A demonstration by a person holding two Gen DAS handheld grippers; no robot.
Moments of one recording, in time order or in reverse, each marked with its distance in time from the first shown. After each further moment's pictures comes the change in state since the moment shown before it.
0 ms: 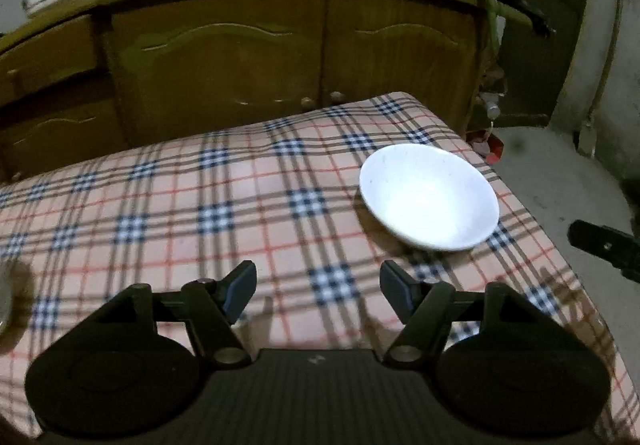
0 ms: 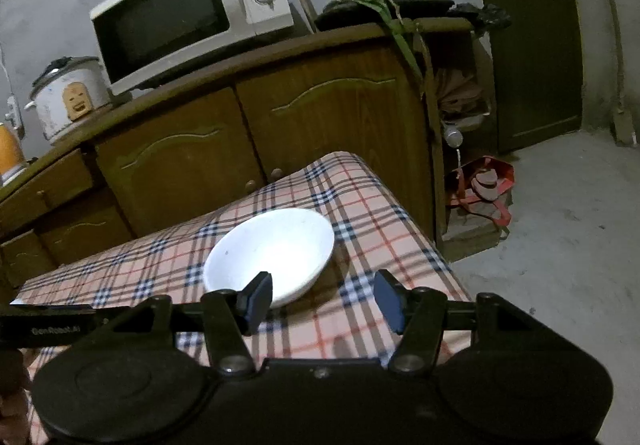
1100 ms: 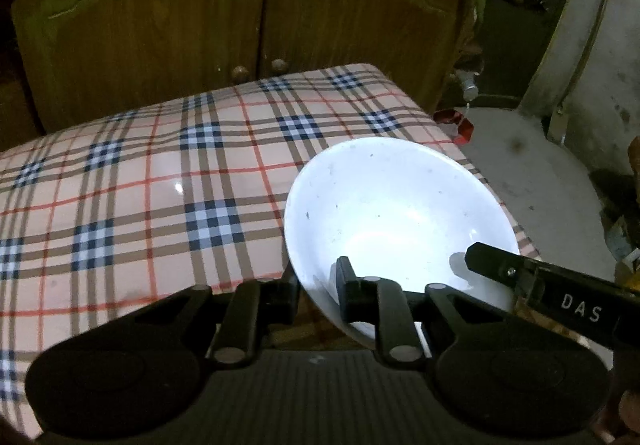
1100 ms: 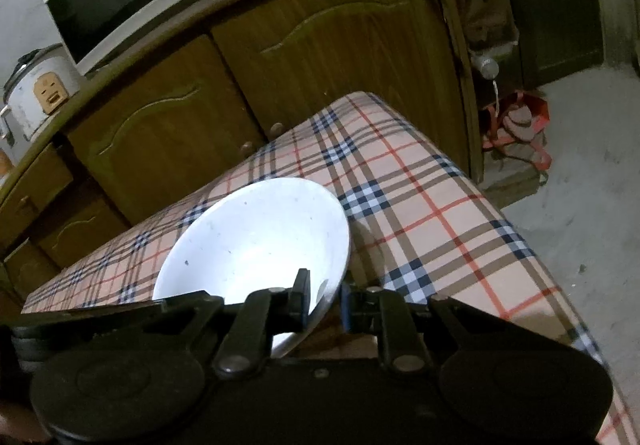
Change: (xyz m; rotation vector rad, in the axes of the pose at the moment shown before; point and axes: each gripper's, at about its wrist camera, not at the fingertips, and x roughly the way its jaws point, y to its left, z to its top) left arm 0.084 -0.026 0.025 -0.014 0.088 -0.147; right arm 0.102 0.001 0.004 0.095 0.147 0.065
